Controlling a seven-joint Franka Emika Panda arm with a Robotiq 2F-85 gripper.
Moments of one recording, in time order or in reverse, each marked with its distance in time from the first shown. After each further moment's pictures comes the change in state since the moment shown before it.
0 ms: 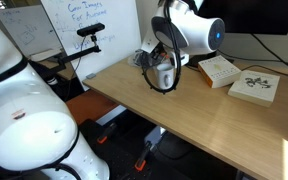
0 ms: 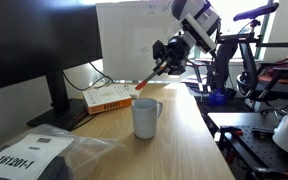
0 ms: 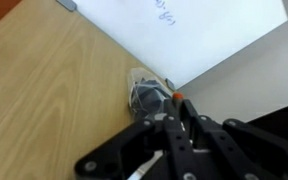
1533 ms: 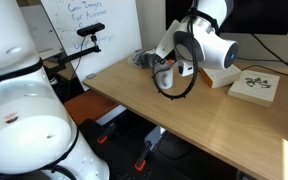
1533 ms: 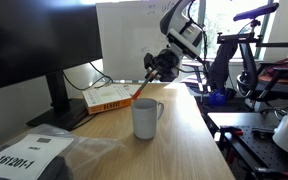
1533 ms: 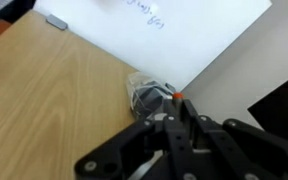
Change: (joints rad) arm -0.078 0.236 0.000 0.145 0.032 -0.197 0.058
